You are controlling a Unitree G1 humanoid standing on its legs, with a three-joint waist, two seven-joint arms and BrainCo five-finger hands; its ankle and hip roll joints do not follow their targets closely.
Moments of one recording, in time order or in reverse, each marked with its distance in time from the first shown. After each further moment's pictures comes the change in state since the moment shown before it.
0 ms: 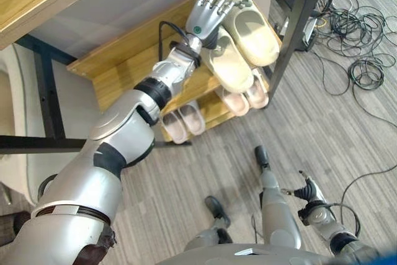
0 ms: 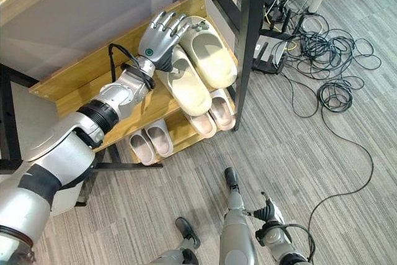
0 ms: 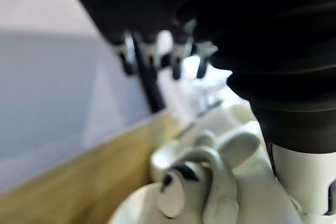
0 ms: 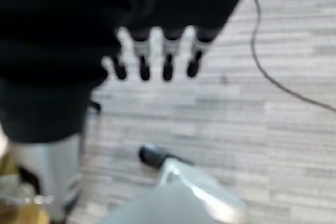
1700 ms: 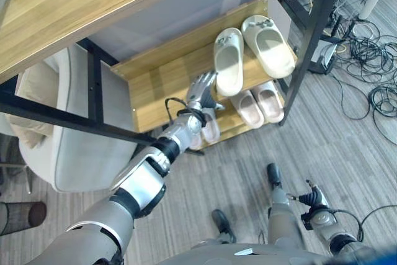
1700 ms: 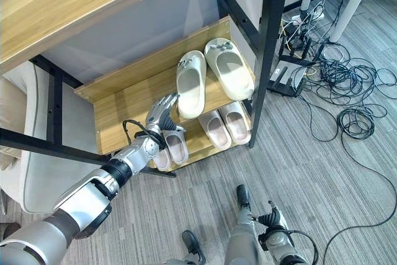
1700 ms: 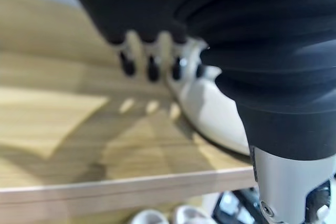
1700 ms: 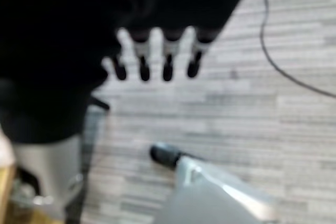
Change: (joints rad) left arm 0.471 -0.209 0.250 -0.049 -0.314 -0.065 -0.102; right arm -0.006 0.022 -0.079 0.057 0.039 0.076 0.026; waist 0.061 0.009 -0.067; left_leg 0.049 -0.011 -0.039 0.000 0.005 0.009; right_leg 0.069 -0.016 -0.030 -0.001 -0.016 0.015
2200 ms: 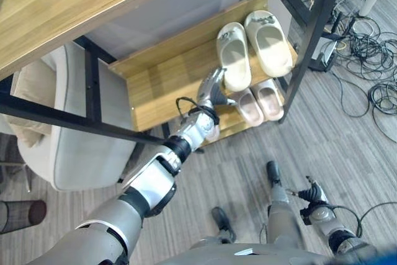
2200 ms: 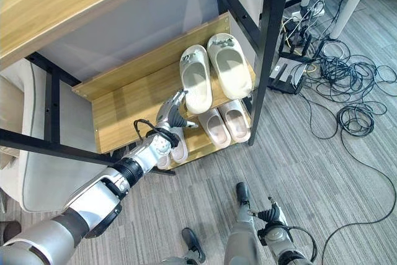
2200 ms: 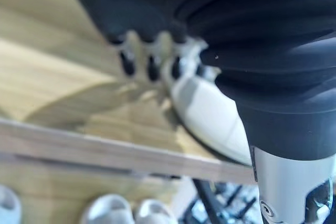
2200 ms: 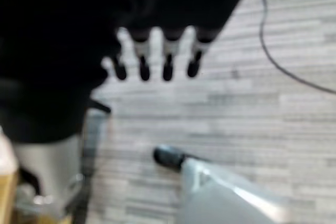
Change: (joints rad) left arm -0.021 -0.085 0.033 -0.015 -0.161 0.000 -0.007; right arm -0.034 0.001 0.005 -0.001 0.035 0.002 -0.005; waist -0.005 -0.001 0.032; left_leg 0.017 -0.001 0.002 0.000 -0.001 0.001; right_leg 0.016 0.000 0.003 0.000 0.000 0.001
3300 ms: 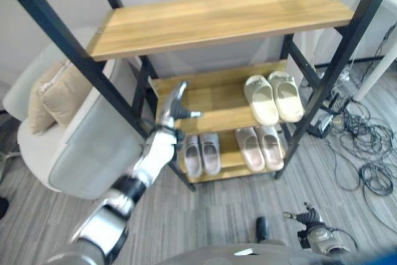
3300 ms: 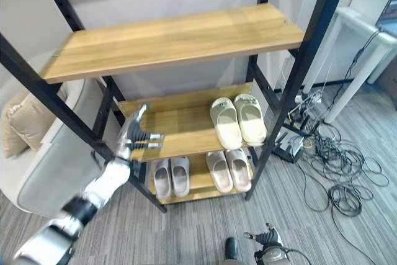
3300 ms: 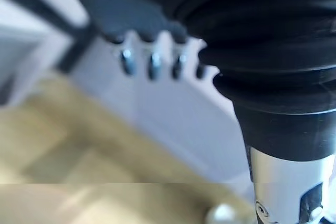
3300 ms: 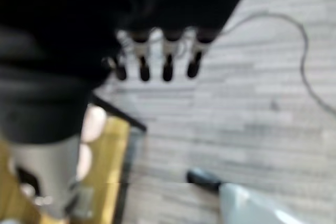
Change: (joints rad) left arm 0.671 0.329 0.181 -0.509 -0.076 -0.094 -0.141; right arm 0.138 0.080 -0.068 0.082 0.027 0.047 0.074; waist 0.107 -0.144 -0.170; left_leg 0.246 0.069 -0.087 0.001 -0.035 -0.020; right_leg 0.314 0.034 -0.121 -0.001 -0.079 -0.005
